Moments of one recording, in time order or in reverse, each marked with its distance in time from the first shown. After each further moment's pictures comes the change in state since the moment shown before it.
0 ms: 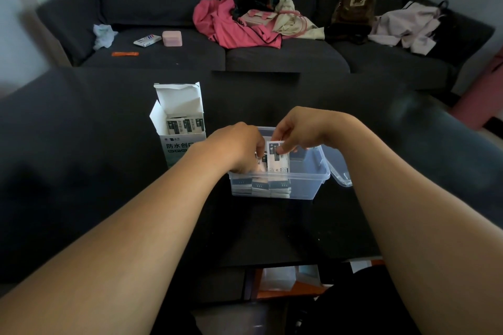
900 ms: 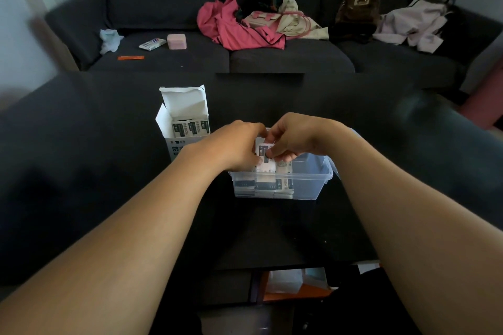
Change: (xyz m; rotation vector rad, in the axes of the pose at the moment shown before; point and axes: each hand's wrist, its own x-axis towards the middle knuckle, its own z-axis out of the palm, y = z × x) left_hand -0.012 -0.012 -0.007 -0.100 0.081 0.045; right_hand 0.018 -0.007 0.017 0.313 -0.016 0.057
